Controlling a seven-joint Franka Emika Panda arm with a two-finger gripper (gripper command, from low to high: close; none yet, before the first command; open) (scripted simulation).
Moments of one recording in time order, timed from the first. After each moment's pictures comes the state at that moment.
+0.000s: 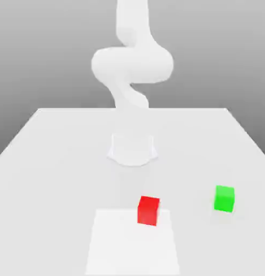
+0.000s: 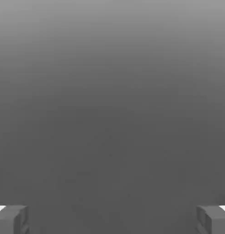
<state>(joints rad) 0.00 -0.74 0.01 -2.36 0.01 2.35 0.83</state>
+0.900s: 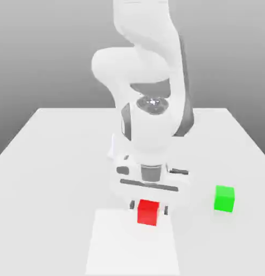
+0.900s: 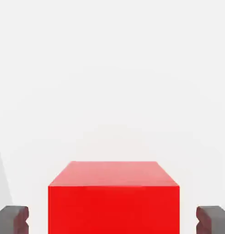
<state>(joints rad) 0.05 0.17 0.05 -2.89 -0.08 3.05 1.22</state>
